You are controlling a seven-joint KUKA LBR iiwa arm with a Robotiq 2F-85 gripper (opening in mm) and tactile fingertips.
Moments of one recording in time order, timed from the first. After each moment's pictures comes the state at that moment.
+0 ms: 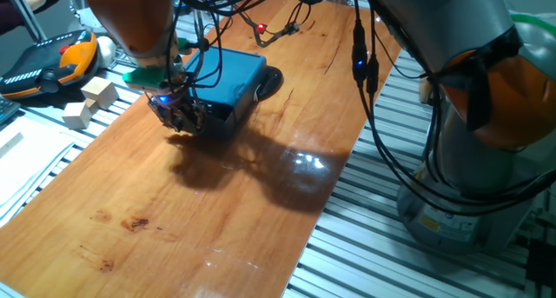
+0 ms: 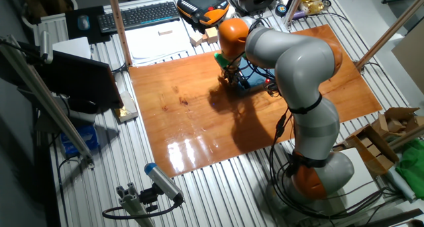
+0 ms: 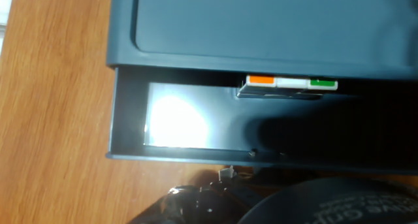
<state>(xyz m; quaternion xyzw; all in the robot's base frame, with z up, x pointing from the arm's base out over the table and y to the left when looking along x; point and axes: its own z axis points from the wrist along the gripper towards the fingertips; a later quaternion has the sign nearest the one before) 0.616 0.067 0.047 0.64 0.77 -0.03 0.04</state>
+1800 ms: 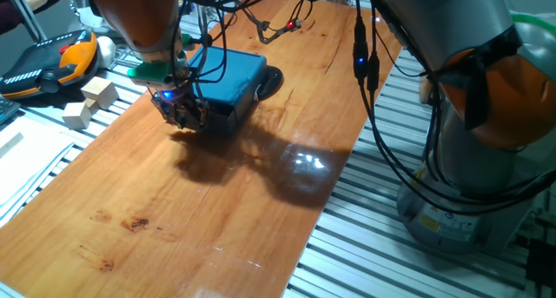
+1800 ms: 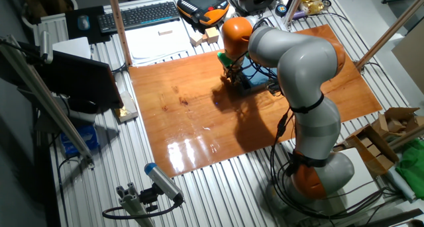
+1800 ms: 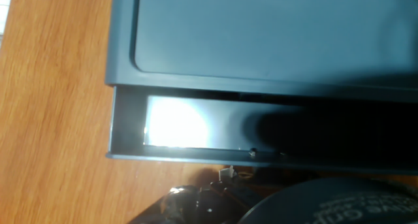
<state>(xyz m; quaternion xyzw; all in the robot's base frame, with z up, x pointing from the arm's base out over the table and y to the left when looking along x) 0.615 0.057 0.048 0.64 0.77 -0.03 0.03</state>
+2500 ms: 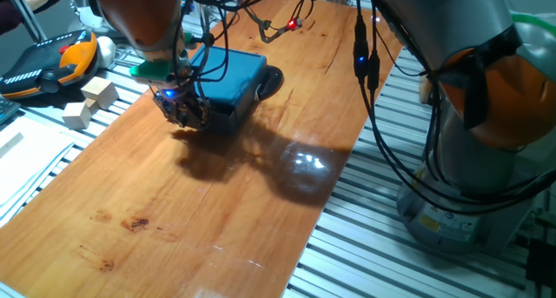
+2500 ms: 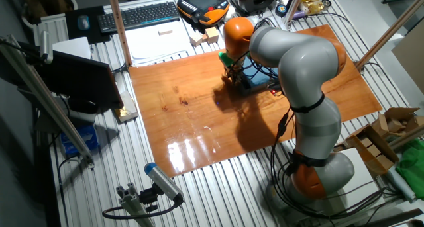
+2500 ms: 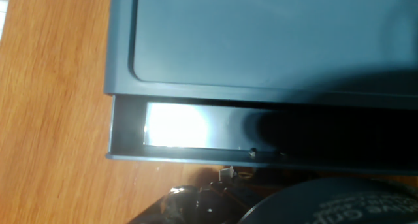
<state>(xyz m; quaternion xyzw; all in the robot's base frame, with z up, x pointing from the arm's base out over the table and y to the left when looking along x) 0.615 0.050 0.047 0.63 0.77 -0.03 0.03</state>
